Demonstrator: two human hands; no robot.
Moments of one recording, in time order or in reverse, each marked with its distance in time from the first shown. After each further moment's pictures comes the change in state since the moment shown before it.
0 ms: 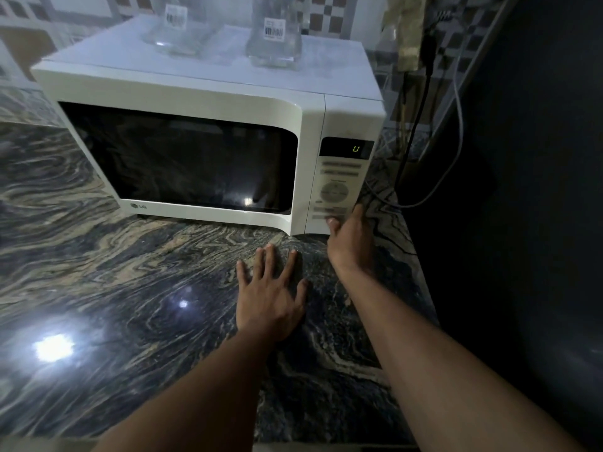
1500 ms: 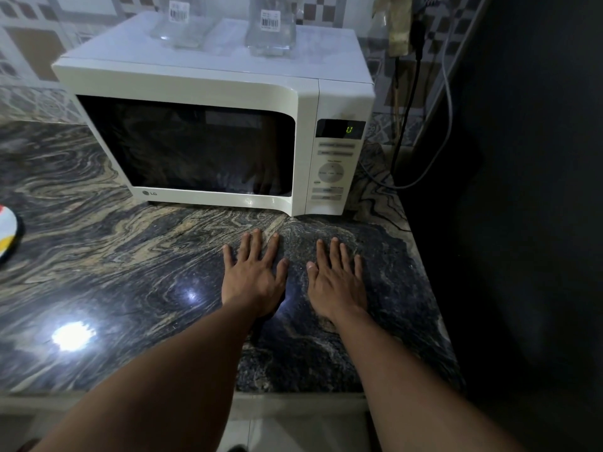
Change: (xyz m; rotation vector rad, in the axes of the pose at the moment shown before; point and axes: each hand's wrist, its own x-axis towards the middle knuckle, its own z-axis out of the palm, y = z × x) left_hand -0.016 -0.032 -0.011 0.047 -0.023 -0.012; right_hand -0.097 0.057 0.010 -0.539 -0.430 -0.250
